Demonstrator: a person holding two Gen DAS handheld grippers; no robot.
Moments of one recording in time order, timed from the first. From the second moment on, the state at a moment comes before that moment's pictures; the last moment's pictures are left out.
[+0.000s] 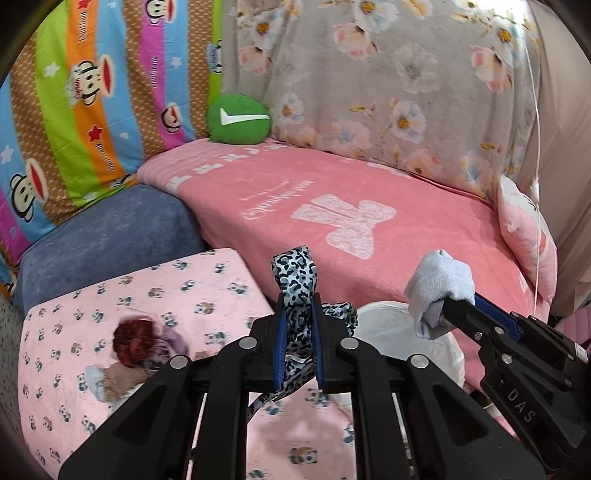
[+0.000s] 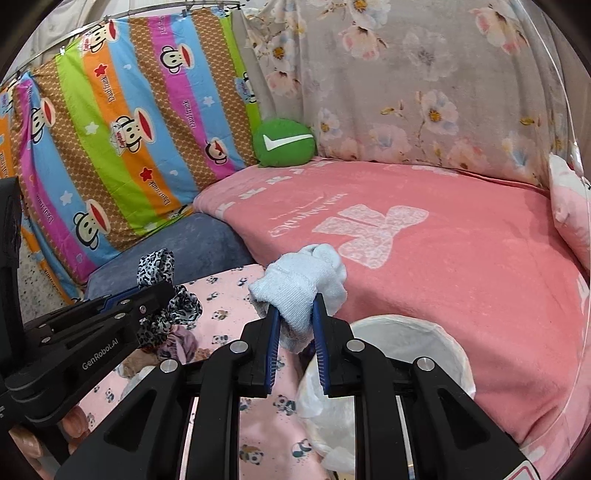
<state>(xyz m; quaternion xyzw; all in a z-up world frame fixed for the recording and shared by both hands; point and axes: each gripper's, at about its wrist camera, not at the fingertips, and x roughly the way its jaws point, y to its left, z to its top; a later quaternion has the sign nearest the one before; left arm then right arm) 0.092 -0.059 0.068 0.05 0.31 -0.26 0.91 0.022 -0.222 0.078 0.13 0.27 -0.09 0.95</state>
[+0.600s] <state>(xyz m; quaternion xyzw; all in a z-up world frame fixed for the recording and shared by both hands) 0.076 -0.139 0.038 0.09 0.34 -0.32 0.88 -0.002 -0.291 0.032 0.16 0.30 -0.14 0.93</state>
